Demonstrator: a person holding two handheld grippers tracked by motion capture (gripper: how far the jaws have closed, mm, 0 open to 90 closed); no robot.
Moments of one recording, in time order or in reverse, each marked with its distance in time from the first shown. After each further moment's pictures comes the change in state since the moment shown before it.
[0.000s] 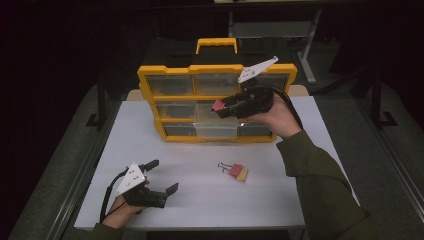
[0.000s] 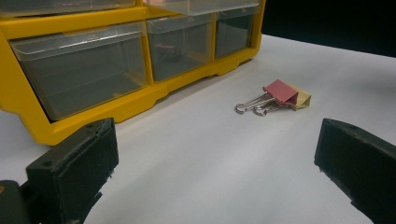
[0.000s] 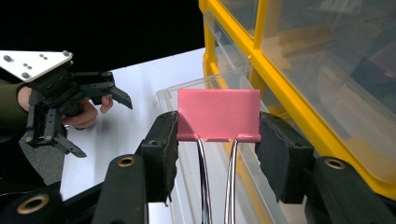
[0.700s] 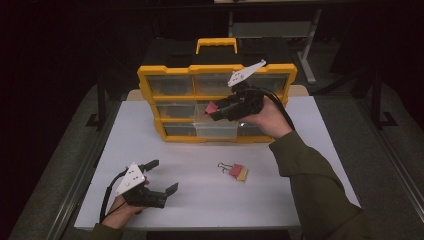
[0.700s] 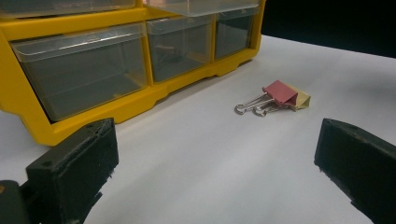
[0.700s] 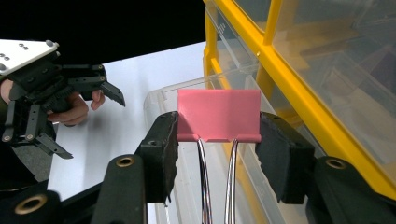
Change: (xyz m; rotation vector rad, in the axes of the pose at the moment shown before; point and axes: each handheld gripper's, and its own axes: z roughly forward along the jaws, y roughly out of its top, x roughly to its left) left arm 0.000 0.000 -0.001 -0.003 -0.002 -0.001; right arm -0.001 0.001 0.022 0.027 -0.012 -0.046
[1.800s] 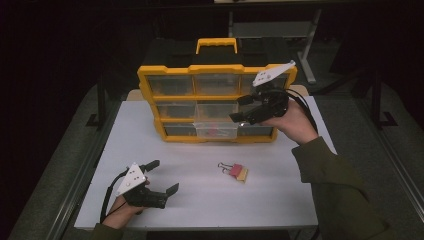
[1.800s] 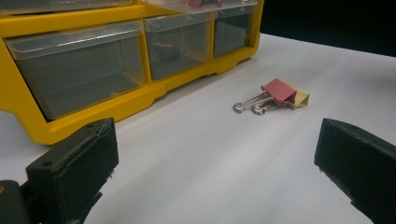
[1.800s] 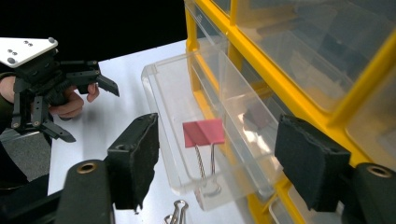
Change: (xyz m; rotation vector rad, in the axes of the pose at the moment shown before) left arm -0.001 -0.001 0.001 0.010 -0.005 -0.001; right arm 0.007 -0.023 -0.054 -0.024 -0.075 0.066
